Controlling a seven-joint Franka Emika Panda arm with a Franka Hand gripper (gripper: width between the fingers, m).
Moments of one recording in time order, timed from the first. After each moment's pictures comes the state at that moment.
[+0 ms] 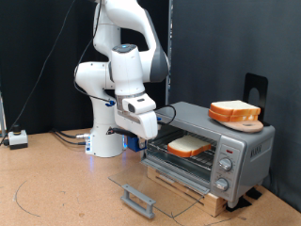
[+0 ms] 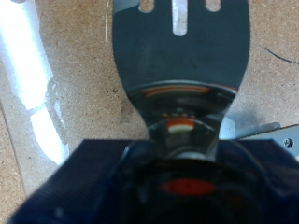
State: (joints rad) arm -0.34 -0.31 0.29 -2.75 0.35 2.49 -1.29
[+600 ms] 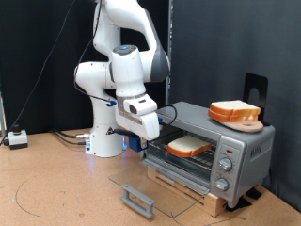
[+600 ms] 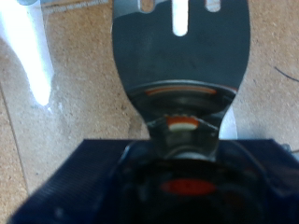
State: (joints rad) arm -0.33 -0.31 0.29 -2.75 0.38 2.46 -1.31
